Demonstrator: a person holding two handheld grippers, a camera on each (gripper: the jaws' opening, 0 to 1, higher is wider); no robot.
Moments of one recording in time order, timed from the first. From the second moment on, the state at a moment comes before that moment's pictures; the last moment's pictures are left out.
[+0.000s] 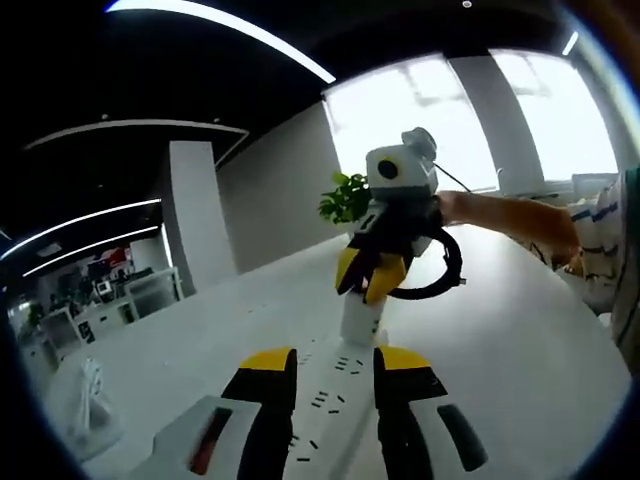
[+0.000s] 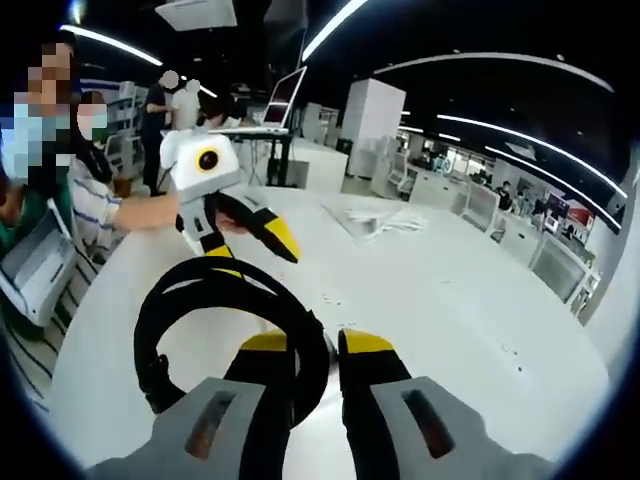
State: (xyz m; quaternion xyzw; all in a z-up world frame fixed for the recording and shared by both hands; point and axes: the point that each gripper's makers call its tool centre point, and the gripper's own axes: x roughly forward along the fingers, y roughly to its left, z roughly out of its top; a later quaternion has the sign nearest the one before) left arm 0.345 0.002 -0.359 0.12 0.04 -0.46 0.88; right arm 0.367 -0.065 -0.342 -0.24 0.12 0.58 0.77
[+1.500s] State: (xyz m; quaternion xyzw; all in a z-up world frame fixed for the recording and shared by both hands) left arm 0.349 0.008 -0.364 0.12 0.06 -0.44 0.89; right arm 0.371 -0.069 -0.364 -0.50 0.28 0.54 0.61
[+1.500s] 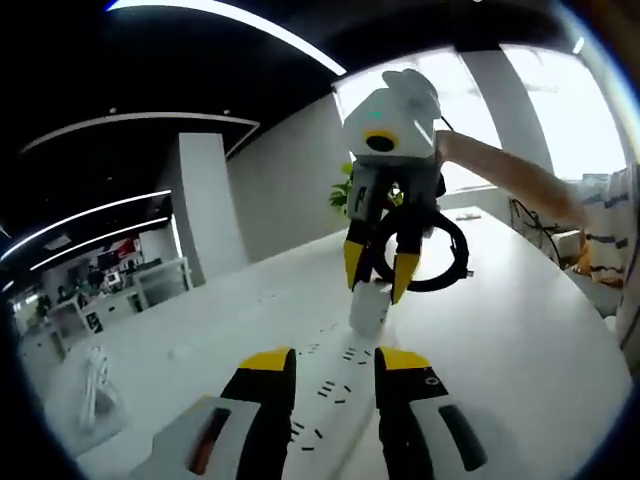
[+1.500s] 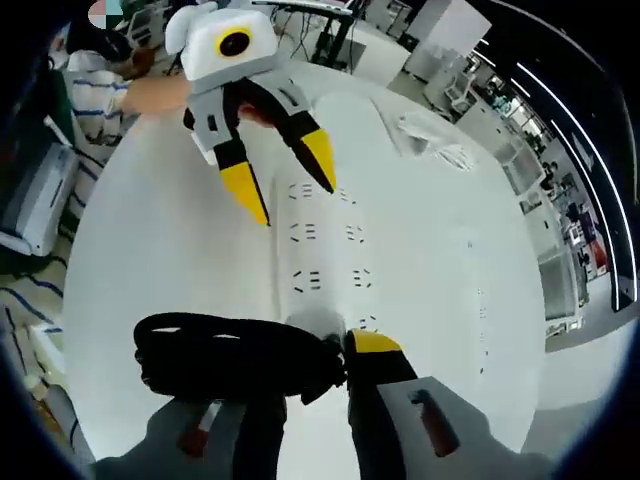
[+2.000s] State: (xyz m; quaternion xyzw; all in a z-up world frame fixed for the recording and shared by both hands) left arm 0.347 0.009 -0.368 0.13 0.06 -0.44 0.89; right arm 0.375 -0.070 -0.368 -0.49 0.33 0.54 0.60
